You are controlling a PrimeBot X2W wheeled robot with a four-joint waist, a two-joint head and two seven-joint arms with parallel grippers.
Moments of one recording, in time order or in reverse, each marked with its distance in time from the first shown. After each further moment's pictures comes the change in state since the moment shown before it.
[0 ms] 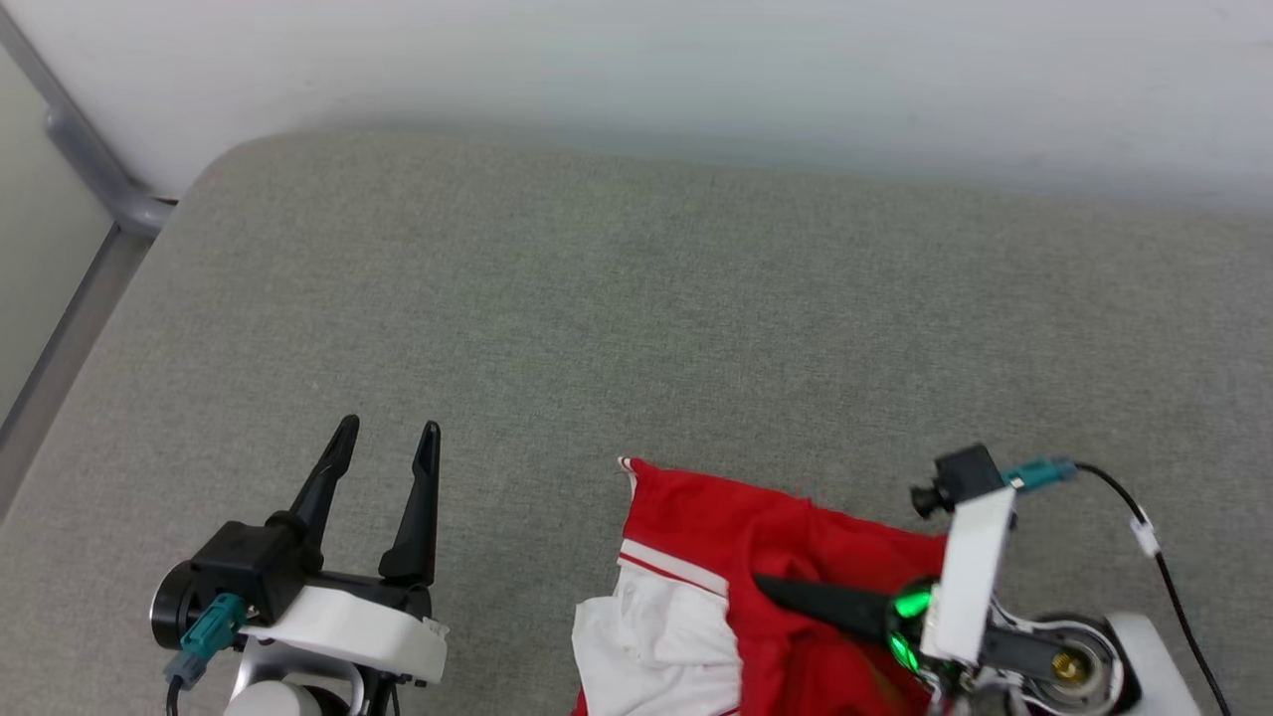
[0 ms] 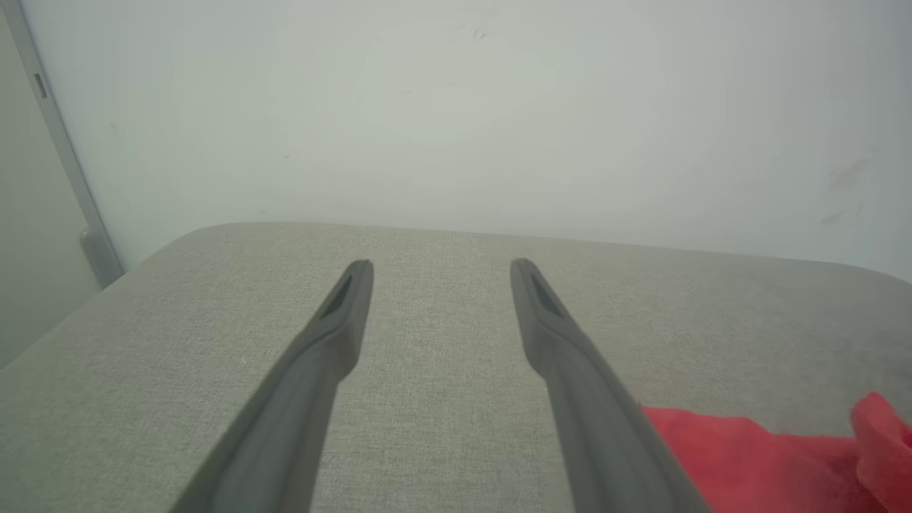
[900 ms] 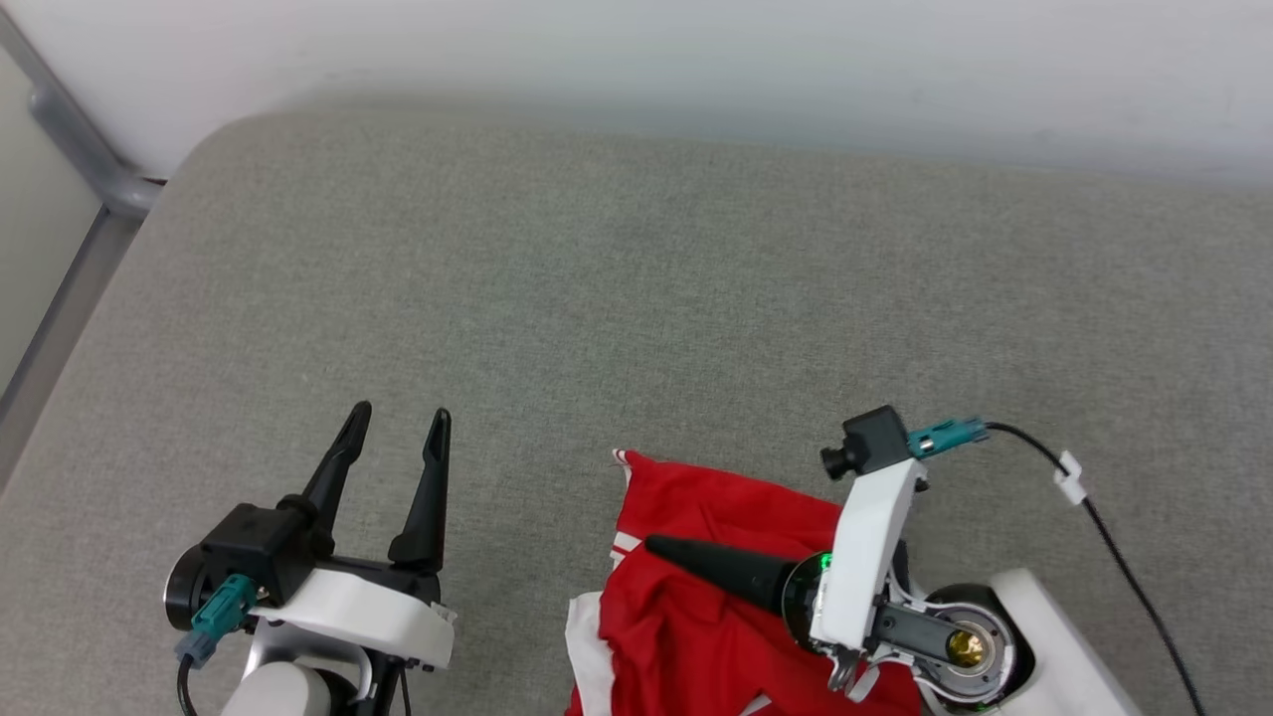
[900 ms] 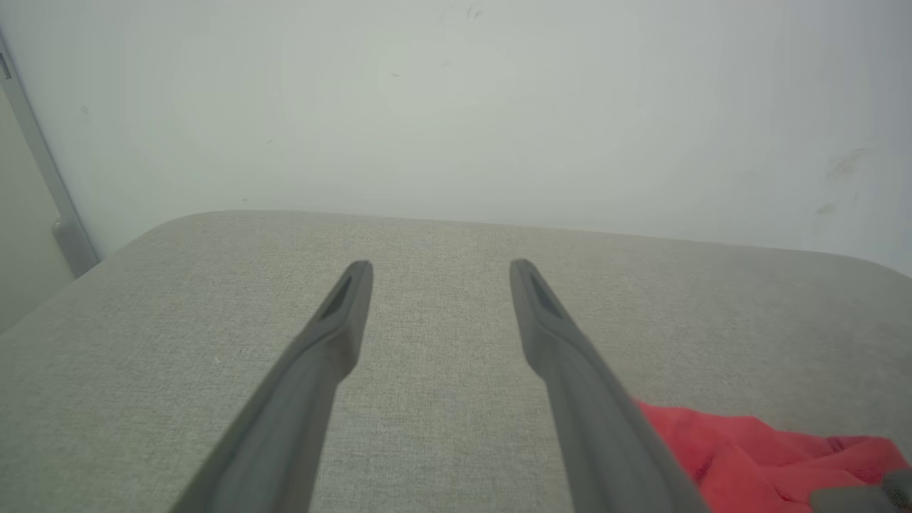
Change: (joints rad) left arm -0.048 -0.024 0.005 0.059 0.004 -0.039 -0.010; right arm -0.136 -0.009 0.283 0.069 -0.058 0.000 -0.292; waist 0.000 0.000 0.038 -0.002
